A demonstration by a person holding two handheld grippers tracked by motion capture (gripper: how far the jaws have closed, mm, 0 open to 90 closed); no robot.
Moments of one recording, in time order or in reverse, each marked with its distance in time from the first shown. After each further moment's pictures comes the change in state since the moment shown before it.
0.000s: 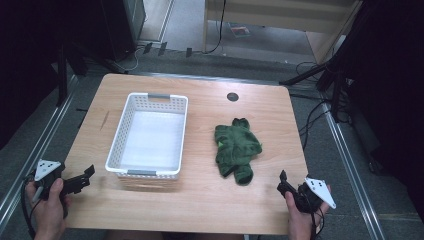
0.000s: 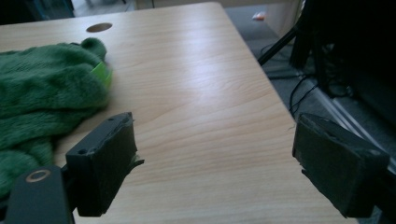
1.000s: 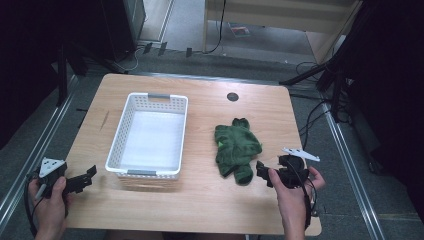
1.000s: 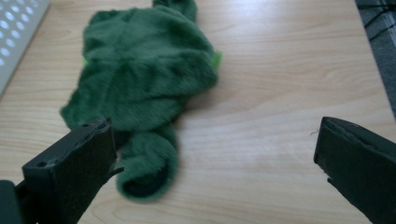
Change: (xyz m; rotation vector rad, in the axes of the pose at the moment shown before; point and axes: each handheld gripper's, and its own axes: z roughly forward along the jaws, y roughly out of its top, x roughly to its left) left arm -0.002 0.002 0.004 0.048 -0.002 0.017; right arm 0.074 0.084 0.005 0.397 0.157 -0.079
